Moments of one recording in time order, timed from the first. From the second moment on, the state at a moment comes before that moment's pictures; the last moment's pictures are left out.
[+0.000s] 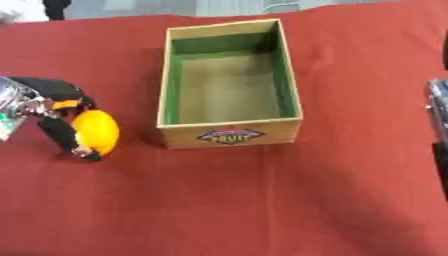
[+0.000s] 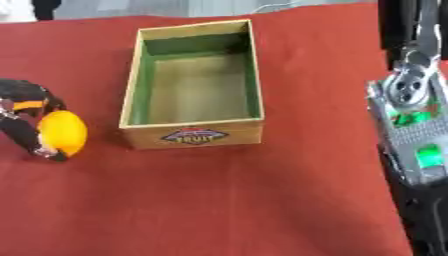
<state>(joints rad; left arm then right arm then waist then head) -0.88 0.69 -0.51 -1.25 -0.95 -0.02 -0.77 -0.58 -0.39 0.06 -1.98 0.25 0.18 -0.40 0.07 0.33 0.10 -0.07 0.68</state>
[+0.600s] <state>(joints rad) -0.88 0.69 -0.50 -1.27 -0.91 0.02 -0.67 -0.58 -0.39 0.06 -1.98 0.25 0.18 -0.40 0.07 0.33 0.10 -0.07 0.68</state>
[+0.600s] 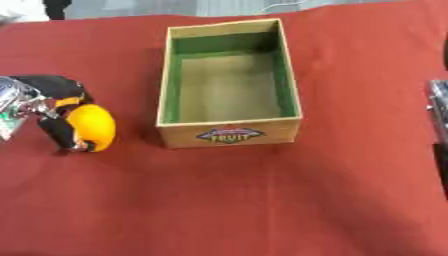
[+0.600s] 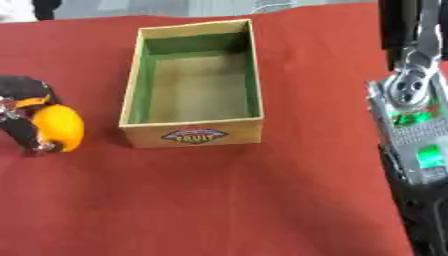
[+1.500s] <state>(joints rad) -0.86 0.74 -0.41 -1.41 -0.75 0.16 -0.63 -0.58 -0.39 0.06 -1.98 0.25 0.18 -0.39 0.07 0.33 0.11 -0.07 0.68</state>
